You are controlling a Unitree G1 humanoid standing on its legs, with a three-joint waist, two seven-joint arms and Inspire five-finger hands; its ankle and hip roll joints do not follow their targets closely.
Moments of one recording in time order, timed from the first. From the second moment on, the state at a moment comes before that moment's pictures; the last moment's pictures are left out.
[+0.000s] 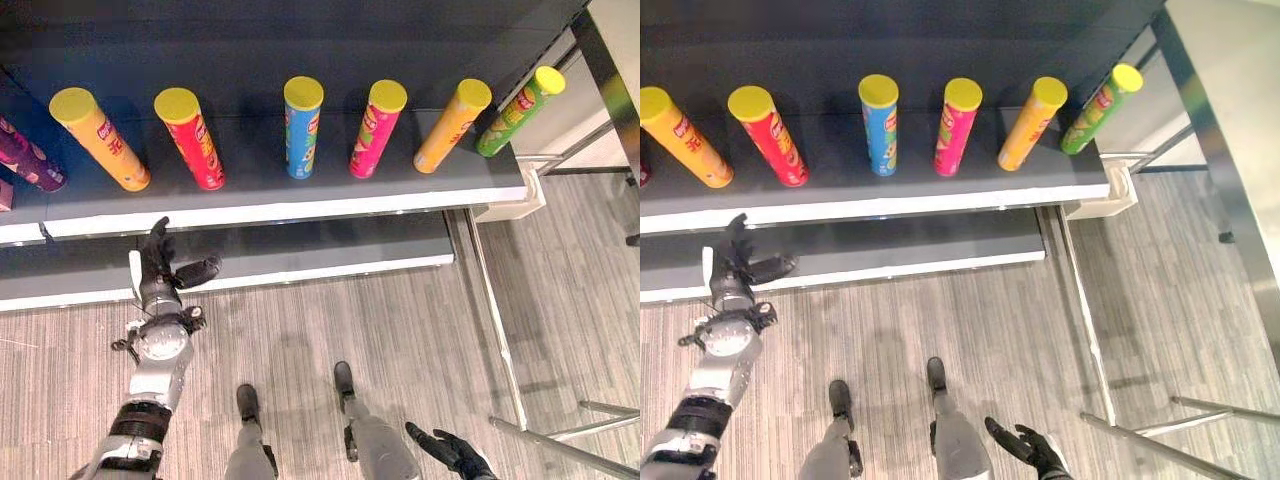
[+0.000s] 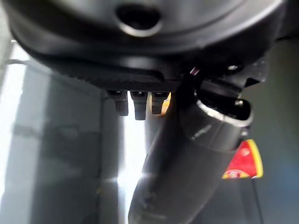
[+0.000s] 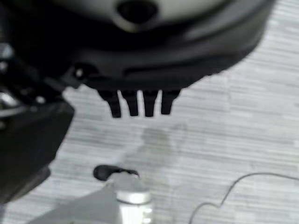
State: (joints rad) left arm -0.35 0.52 -0.03 0.46 -0.36 -0.18 0.43; right arm 0.13 -0.33 0.19 0.91 0.07 -0.10 -0.05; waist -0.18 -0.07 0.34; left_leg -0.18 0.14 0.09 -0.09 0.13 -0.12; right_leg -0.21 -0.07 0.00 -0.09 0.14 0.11
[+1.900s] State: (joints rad) left arm -0.95 0.77 -0.27 0.90 -0.41 -0.20 0.45; right arm 0.12 -0.32 0.31 0.78 0.17 -0.17 -0.07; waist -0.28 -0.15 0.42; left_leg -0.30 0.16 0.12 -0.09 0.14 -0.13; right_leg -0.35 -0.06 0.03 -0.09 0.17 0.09
